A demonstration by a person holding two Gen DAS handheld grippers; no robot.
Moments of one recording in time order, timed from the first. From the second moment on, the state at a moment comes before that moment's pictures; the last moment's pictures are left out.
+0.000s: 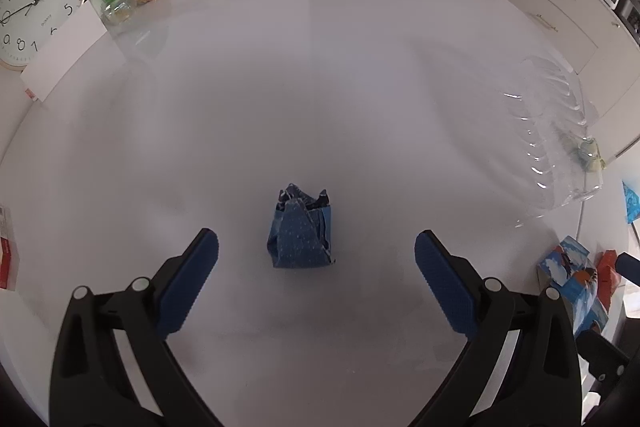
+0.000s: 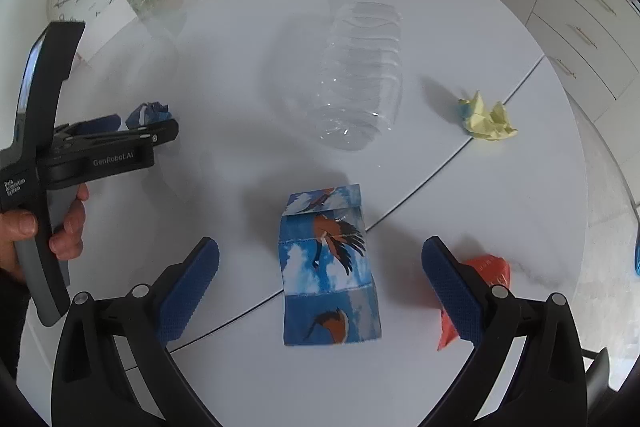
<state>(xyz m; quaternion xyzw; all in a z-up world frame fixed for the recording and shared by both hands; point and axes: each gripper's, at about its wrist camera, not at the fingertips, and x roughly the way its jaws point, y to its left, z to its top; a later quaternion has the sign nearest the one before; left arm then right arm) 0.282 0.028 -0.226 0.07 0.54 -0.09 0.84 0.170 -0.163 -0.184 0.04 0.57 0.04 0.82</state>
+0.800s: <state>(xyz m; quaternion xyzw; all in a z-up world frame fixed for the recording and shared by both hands) 0.247 0.042 -0.182 0.04 0.52 -0.09 0.85 0.145 -0.145 -0.166 0.04 0.56 0.08 0.82</state>
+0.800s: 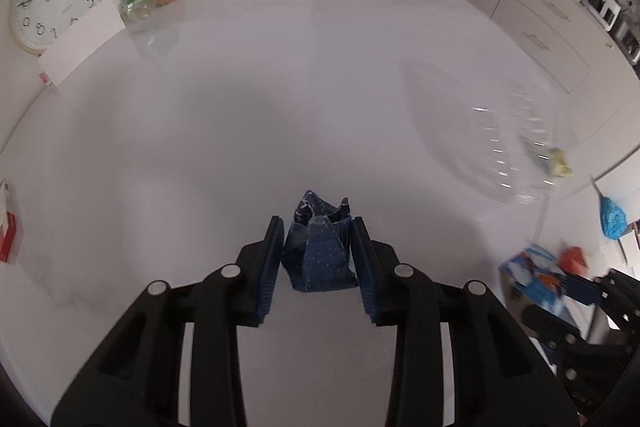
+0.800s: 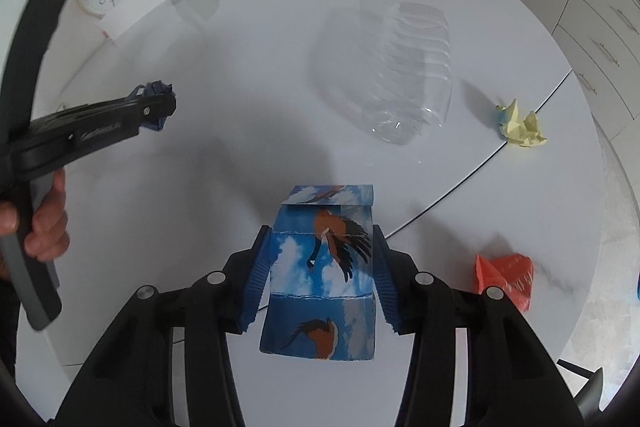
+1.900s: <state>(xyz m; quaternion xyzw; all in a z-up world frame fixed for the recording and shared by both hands) -0.016 -0.132 -0.126 0.16 0.49 -0.33 0.79 -0.145 -0.320 -0.163 0.16 0.57 -0.13 0.80</state>
